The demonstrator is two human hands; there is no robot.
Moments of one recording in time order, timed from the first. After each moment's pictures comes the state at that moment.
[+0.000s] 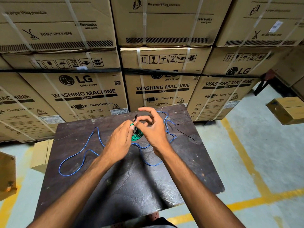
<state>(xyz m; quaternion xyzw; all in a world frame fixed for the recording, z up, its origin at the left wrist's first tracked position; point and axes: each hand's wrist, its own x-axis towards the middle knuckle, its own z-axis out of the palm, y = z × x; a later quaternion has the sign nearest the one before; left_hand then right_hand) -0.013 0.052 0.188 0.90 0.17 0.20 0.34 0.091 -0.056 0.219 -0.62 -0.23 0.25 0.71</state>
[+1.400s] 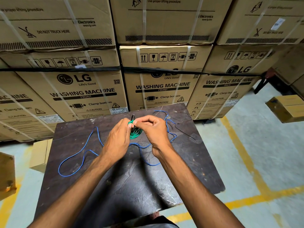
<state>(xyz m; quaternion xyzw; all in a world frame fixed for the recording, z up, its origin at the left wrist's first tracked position) -0.010 0.060 0.185 0.91 0.20 0.22 0.30 0.087 -0.052 0.231 -0.61 -0.12 0.32 0.71</state>
